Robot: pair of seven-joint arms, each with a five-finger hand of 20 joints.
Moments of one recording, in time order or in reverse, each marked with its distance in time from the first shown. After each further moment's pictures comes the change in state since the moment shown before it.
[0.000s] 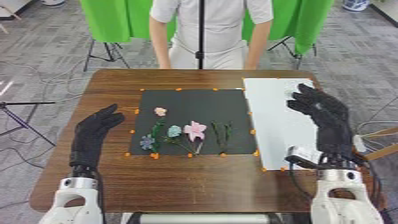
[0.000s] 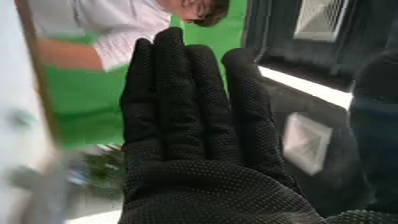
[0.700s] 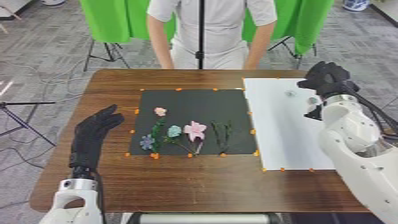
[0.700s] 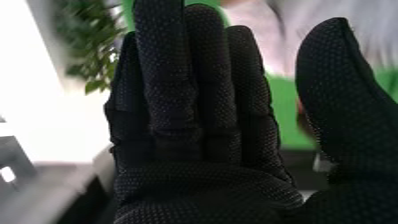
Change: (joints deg) left arm 0.5 -0.2 -0.2 -0.2 0.1 0.0 0.2; right arm 38.2 24.1 -21.6 22.2 -56.8 -11.2 50.4
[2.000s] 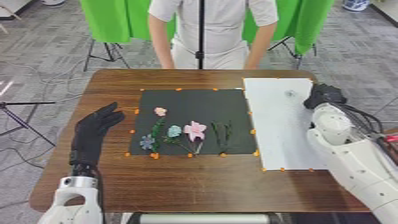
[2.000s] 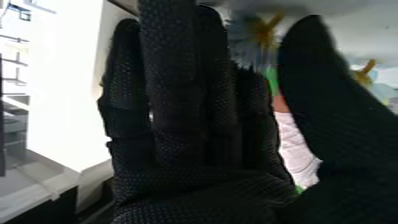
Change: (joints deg) left arm -1.1 0.3 0.3 0.3 0.0 -0.6 0.2; right arm 11.4 -4.9 -10.0 24.7 -7.4 -5.6 1.0
